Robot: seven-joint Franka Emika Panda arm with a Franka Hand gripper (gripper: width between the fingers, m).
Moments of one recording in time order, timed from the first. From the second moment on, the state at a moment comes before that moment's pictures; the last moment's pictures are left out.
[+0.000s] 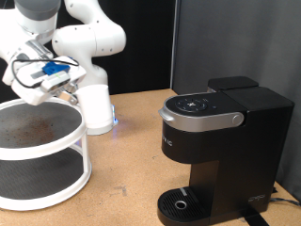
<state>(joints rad) 0.17 -0.60 -0.77 -2.79 0.84 2.35 -1.28</state>
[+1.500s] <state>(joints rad) 0.60 -0.17 -0.79 -2.77 1.48 2.62 -1.71</state>
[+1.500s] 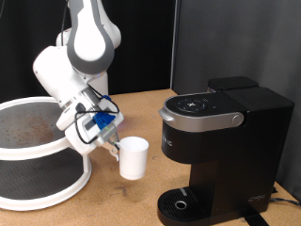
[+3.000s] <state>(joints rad) 0.64 0.30 -0.57 -2.53 2.06 2.40 -1.97</state>
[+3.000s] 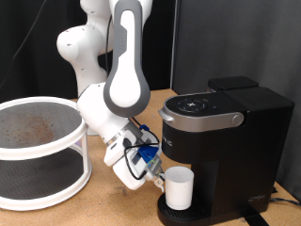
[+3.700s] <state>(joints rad) 0.61 0.30 -0.58 -2.58 1.94 2.37 -1.94</state>
